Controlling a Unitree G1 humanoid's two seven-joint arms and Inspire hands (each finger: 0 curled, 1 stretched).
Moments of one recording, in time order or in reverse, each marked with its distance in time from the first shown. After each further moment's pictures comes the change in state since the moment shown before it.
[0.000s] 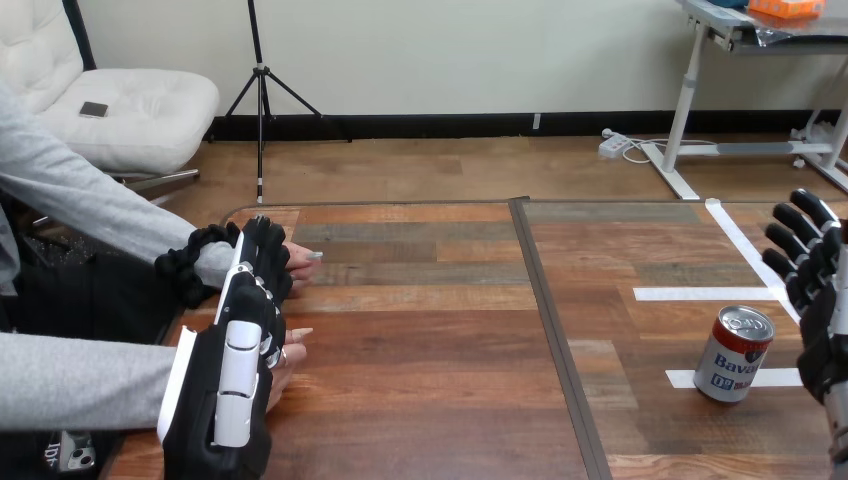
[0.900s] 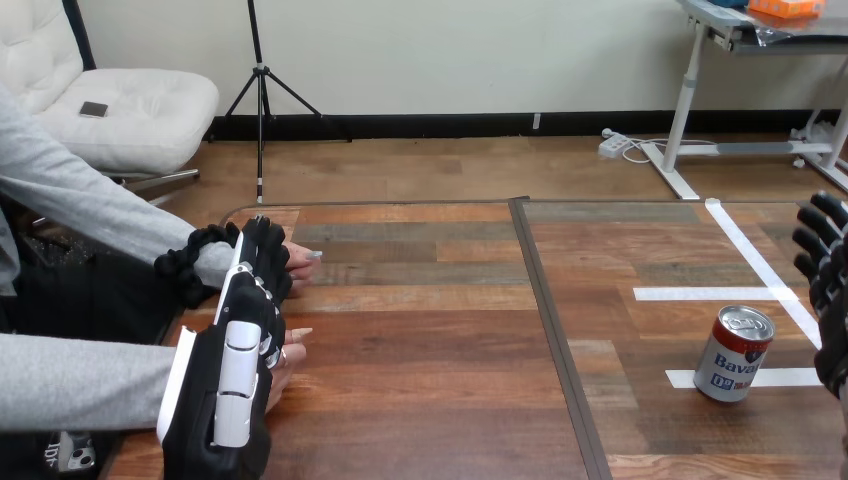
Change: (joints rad) left arm 0.001 0.000 0.001 0.000 0.000 0.000 0.001; right arm -0.077 -0.055 -0.007 0.151 -0.014 0.010 -0.039
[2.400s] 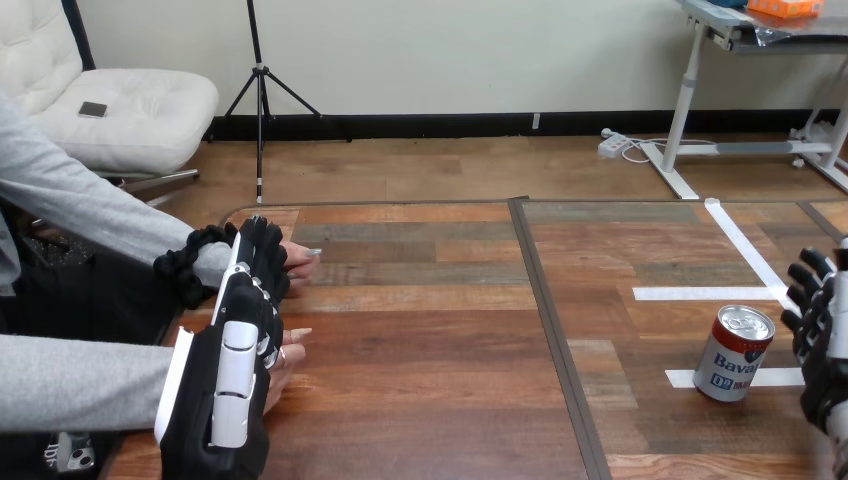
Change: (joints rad) left arm 0.001 0.000 0.003 0.000 -0.004 -0.002 -0.002; right arm -0.009 -0.006 0.009 0.110 -0.049 0.071 -0.021
